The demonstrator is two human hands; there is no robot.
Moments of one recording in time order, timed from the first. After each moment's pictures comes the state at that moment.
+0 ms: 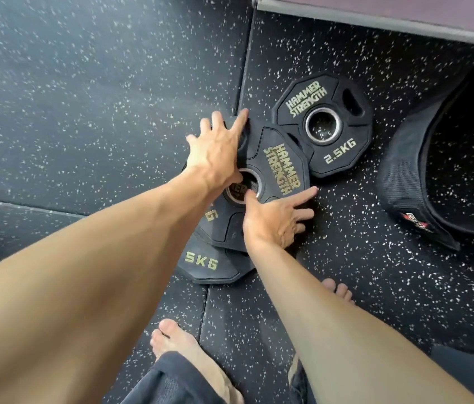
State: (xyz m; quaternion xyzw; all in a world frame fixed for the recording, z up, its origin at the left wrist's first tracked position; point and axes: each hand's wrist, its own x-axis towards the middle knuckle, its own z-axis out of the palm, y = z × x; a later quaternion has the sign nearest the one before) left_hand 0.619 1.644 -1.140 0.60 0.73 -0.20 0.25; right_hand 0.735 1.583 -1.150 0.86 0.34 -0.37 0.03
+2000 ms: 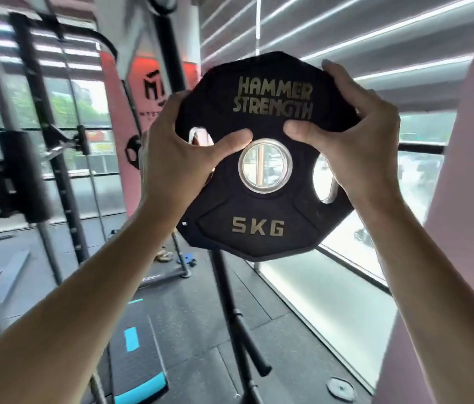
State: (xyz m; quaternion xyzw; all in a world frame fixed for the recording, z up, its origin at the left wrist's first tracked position) left_hand 0.639 1.134 0.152 0.26 0.68 0.55 -0.41; right_hand 0.692 1.343 0.163 -0.10 0.71 -0.42 -0.55
